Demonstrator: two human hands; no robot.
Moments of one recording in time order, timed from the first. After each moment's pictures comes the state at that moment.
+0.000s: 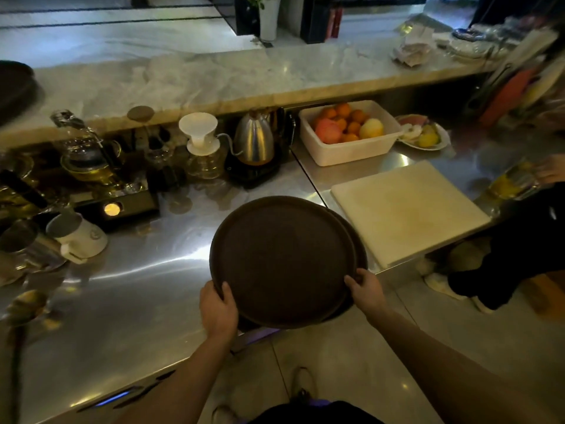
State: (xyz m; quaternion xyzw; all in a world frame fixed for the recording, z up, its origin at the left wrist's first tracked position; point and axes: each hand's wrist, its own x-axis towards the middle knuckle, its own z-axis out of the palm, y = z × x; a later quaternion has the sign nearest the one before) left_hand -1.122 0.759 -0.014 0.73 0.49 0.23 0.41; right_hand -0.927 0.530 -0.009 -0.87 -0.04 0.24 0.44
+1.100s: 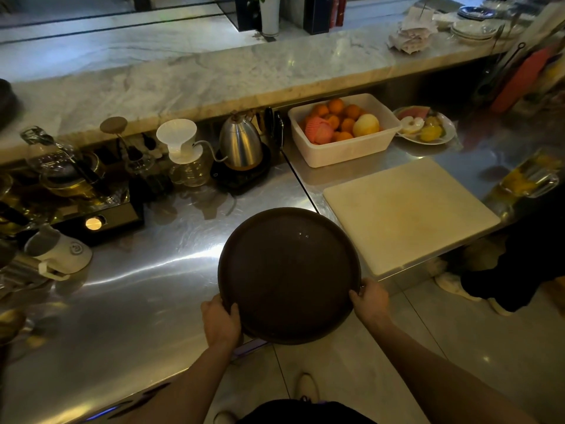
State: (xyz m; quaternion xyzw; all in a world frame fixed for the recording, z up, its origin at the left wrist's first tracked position) left_hand -1.065 0.731 -0.028 0.76 0.53 0.07 0.37; right_hand -0.875 0.498 -0.037 -0.94 -0.05 0.18 0.28
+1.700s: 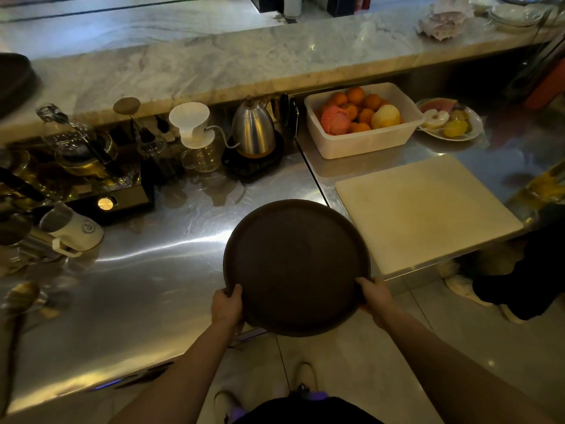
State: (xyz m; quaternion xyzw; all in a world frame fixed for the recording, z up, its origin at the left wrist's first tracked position) left_hand -1.053 0.738 -0.046 0.55 0.62 0.06 0.56; right_hand -0.855 0.508 -0.039 -0.76 0.17 0.37 0.50
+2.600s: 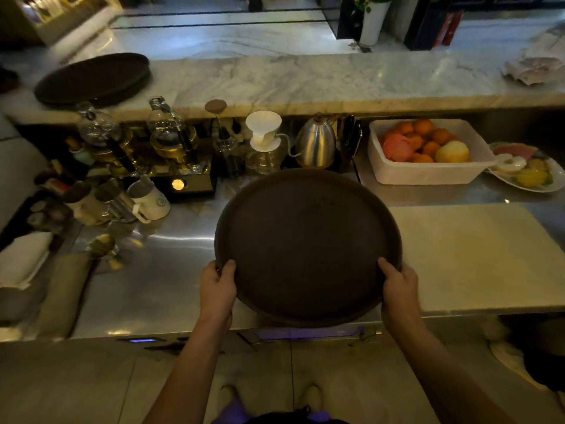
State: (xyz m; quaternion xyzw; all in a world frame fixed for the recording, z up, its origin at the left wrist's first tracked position) left_hand -1.106 0.743 0.072 0.47 0.55 0.31 0.61; right_hand -0.887 0.563 0.068 -0.70 0.01 0.25 0.67
